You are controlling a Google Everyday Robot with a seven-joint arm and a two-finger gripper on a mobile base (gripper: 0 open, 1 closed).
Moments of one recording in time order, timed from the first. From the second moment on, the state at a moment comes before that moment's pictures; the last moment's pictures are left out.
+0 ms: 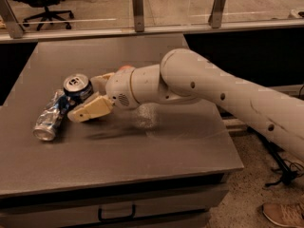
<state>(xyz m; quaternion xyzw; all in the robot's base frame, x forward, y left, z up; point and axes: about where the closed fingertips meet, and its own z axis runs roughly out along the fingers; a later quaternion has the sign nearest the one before) 0.530 0.159 0.874 -0.51 0.64 0.36 0.45</state>
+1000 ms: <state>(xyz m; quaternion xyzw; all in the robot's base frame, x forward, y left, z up) 0.539 0.156 0.919 -0.51 0.62 0.33 0.50</state>
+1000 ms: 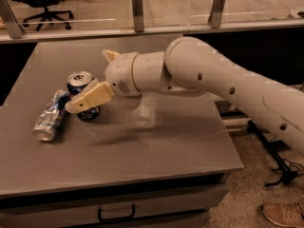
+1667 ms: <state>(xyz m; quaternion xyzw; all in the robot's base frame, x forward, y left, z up) 0.535 0.128 0.980 -0.49 0.61 0.25 0.56</state>
